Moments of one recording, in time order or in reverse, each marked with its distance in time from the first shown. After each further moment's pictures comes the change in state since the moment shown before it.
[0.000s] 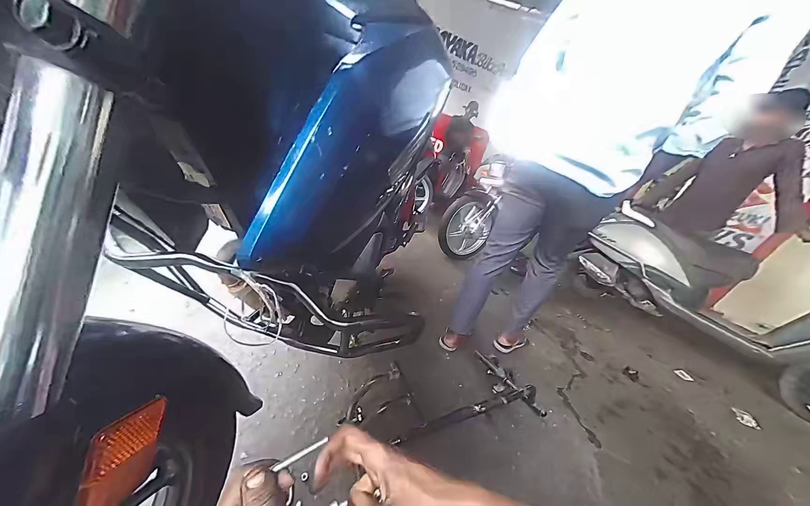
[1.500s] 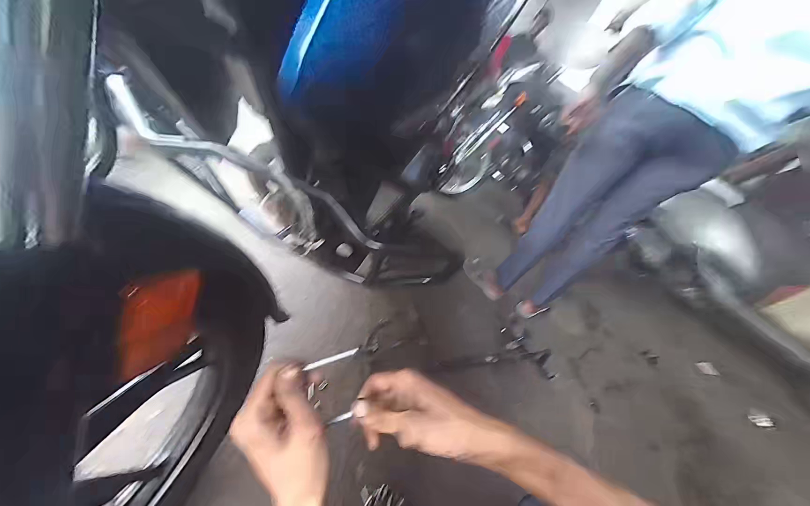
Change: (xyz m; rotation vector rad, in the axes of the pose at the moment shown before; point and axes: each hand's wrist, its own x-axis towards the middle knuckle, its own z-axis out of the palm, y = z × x) left_hand -0.003 0.002 0.001 0.191 0.018 0.045; right_hand -0.010 -0.003 -0.001 0.002 0.032 0.246
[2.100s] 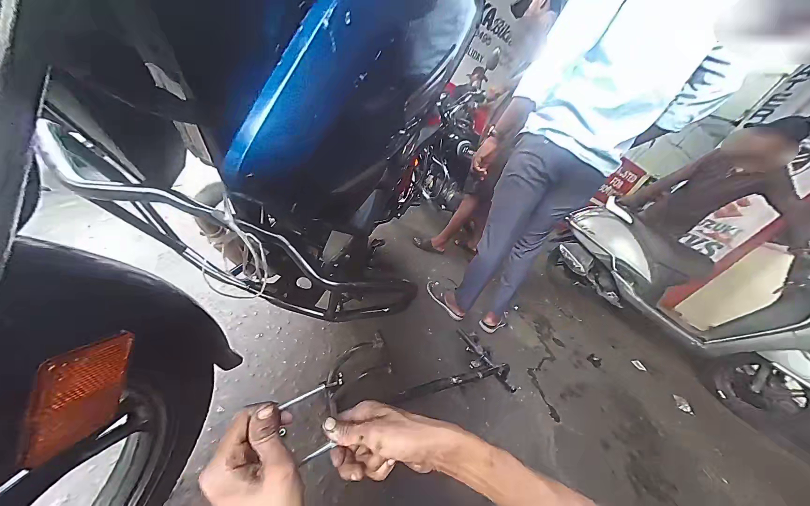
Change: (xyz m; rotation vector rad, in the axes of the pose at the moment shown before) left_hand -0.007 -0.010 0.014 0.008 0.019 -0.042; right_hand 0.014 0.020 -0.018 0.192 -0.152 0.270
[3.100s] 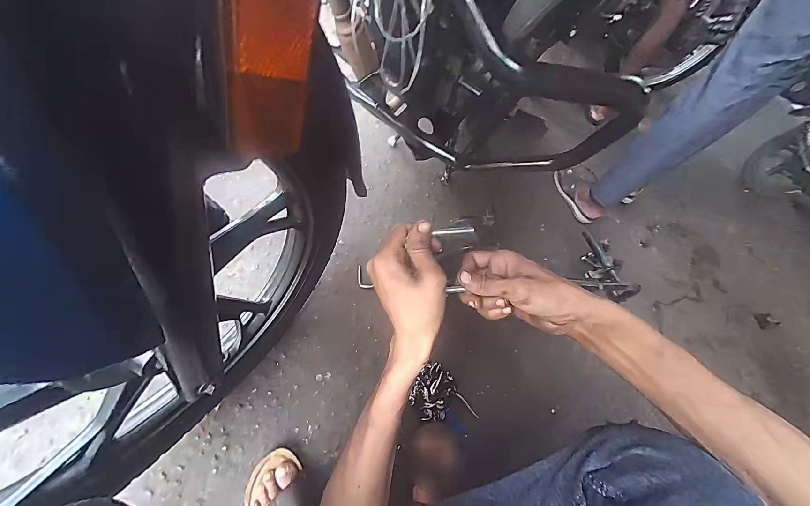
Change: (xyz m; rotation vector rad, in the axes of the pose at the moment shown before) left_hand -0.022 -0.014 -0.006 0.090 -0.138 -0.241; right_hand 0.015 0.027 -0.011 0.048 0.017 -0.131
